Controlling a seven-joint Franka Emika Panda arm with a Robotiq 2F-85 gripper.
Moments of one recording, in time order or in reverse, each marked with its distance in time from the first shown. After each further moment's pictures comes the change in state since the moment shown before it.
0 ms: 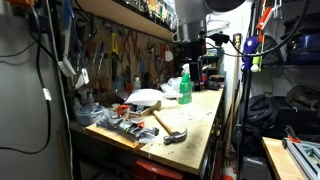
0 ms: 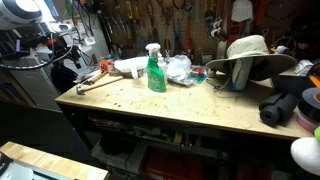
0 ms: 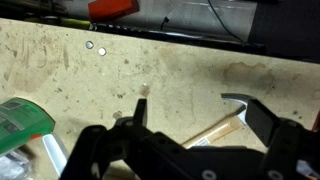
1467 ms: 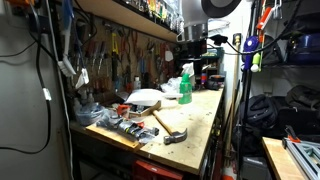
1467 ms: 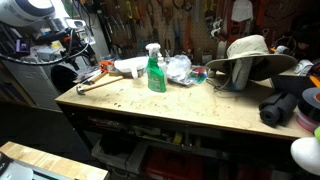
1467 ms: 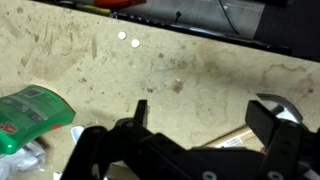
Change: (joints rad) arm -0.028 0.001 -0.160 0.017 -0.028 0.058 -0.247
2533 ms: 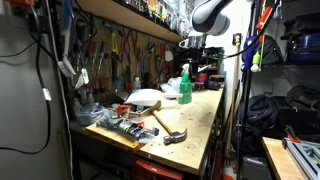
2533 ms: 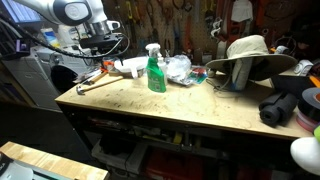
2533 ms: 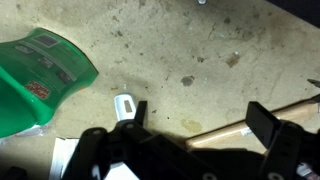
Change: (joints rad) arm -0.026 0.195 -0.272 0.140 0.268 0.200 -0.638
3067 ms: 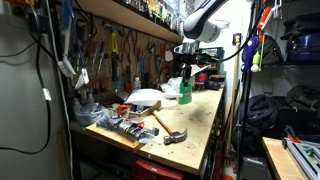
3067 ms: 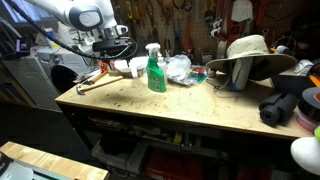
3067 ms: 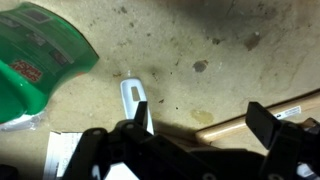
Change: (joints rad) arm -0.033 0.151 0.027 0.105 0.122 0.034 -0.092
